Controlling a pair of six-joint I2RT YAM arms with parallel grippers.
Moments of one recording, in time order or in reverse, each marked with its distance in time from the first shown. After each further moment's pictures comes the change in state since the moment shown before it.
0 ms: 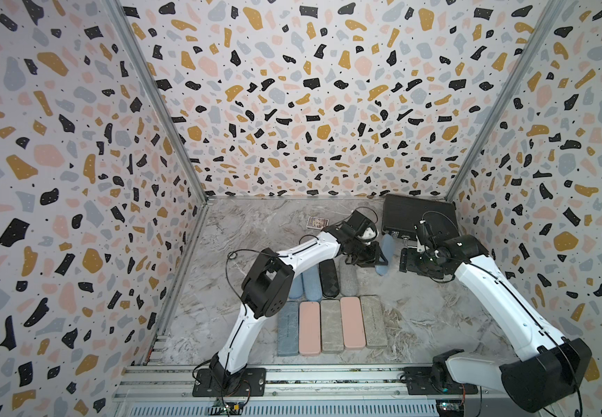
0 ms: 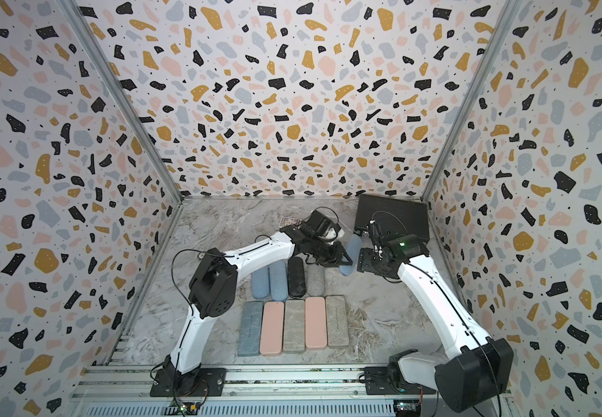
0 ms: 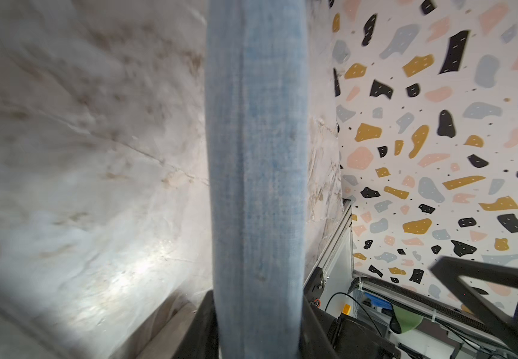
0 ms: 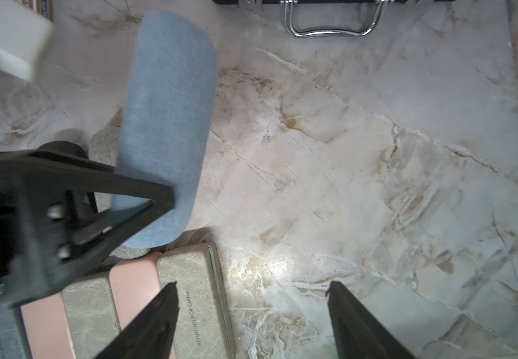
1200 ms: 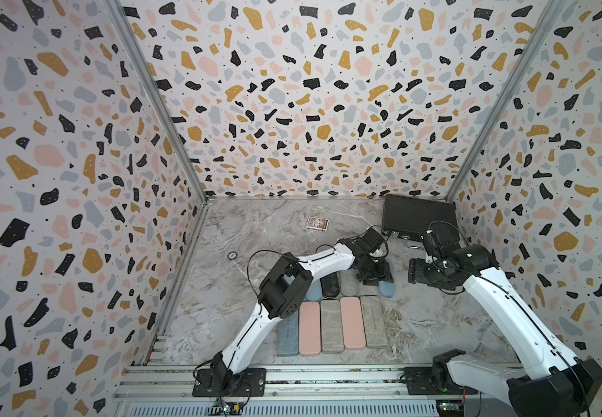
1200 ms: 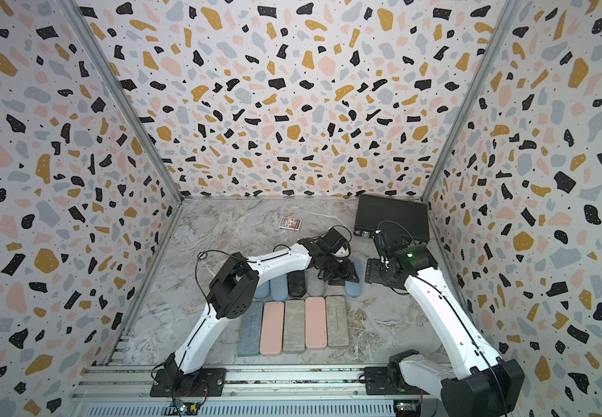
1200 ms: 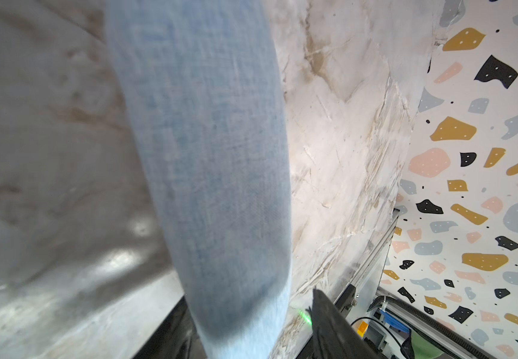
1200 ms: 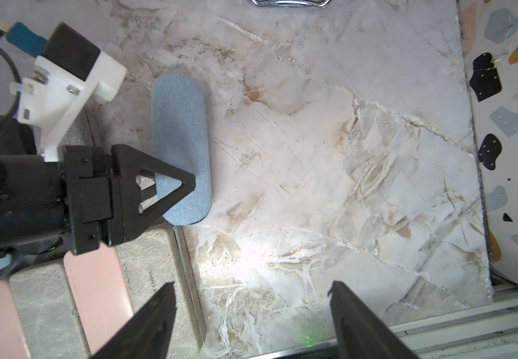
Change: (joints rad) left arm -0.080 0.132 0.065 -0.068 -0.091 -0.084; right arm -0.010 -0.084 -0.060 -0.076 0.047 -0.008
